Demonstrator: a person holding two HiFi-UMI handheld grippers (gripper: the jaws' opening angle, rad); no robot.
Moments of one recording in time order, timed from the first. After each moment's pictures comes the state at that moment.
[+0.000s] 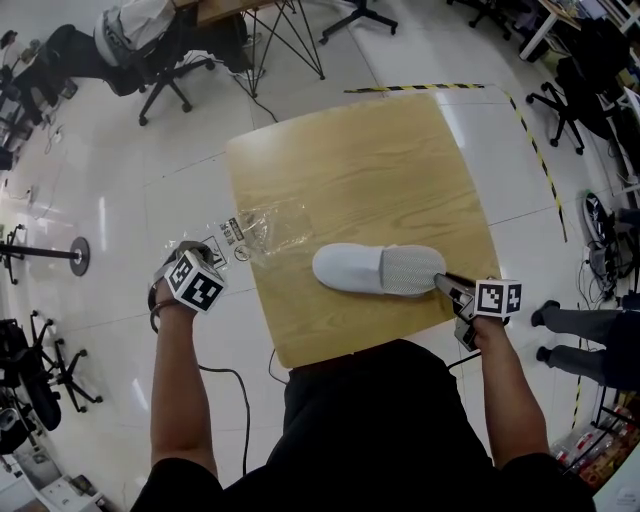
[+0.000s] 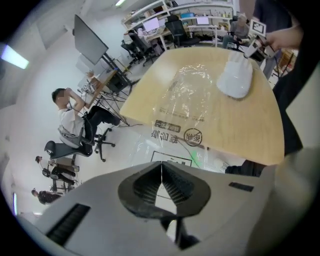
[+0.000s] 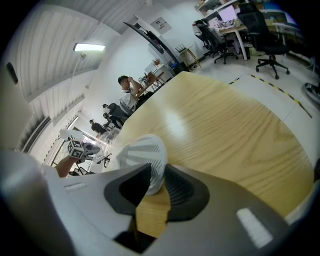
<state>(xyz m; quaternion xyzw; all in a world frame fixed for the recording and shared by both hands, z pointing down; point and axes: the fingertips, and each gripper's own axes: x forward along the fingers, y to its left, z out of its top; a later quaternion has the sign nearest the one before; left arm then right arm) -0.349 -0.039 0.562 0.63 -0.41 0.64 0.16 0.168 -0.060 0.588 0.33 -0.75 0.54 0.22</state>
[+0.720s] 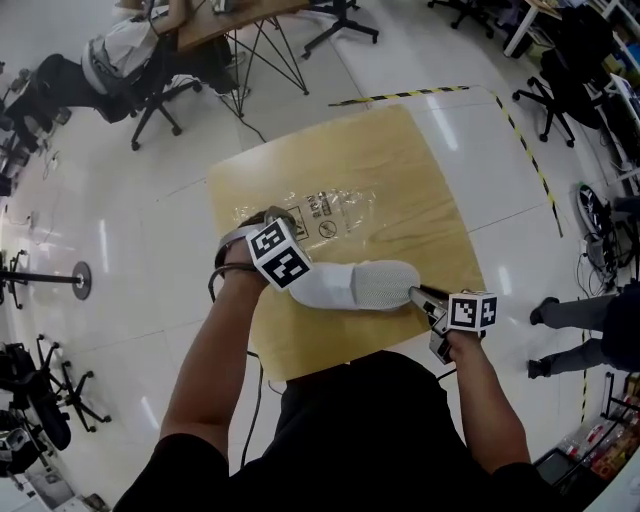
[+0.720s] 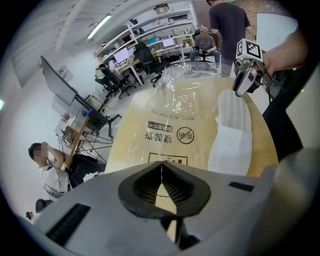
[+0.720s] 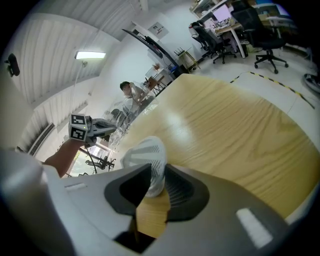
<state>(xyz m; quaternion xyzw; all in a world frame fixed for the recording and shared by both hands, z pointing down) -0.116 -0.173 0.531 0.74 -0.29 0.60 0.04 0.154 -0.060 0.578 0.33 -0.75 0.55 0.18</state>
